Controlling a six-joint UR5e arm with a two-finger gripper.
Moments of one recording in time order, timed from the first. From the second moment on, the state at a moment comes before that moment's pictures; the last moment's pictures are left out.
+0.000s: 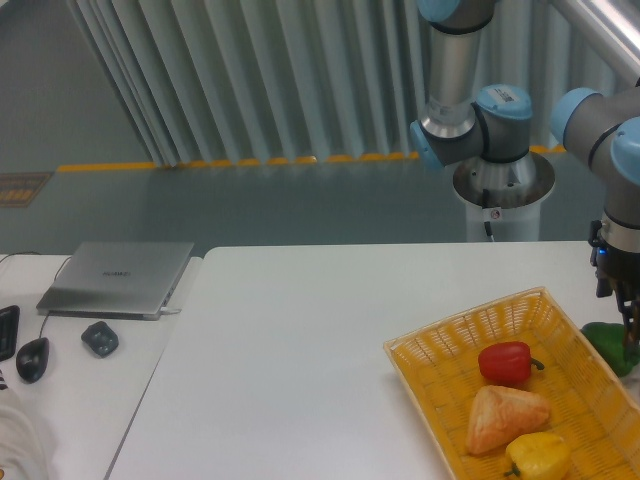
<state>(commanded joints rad) 2.55 -1.88 -1.47 -1.34 1.56 1.76</state>
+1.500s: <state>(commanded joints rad) 2.35 -1.86 -1.57 -1.24 1.54 1.43</state>
